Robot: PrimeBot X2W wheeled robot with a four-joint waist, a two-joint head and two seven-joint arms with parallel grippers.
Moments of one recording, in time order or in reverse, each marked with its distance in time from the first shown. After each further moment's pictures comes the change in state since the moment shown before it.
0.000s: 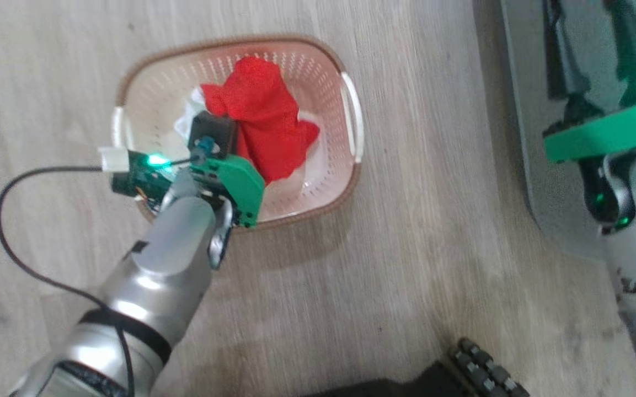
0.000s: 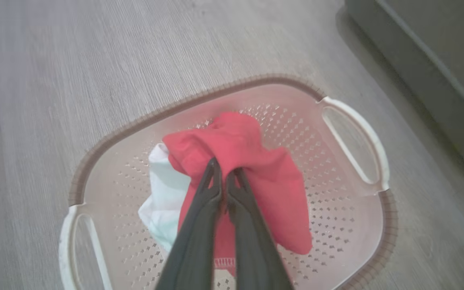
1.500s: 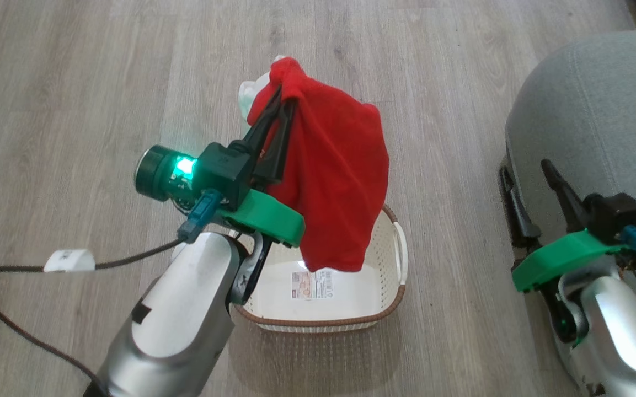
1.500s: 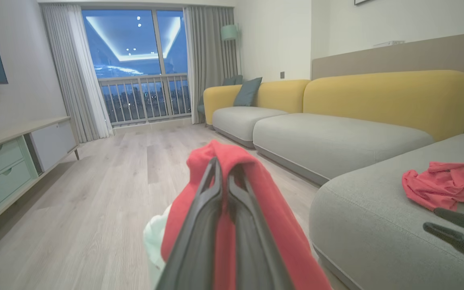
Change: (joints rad) left arm 0.340 0.020 0.195 -0.796 0.207 -0.058 -0.003; right arm 0.323 0.069 -0.032 0.202 -0.073 0.000 0.000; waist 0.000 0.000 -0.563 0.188
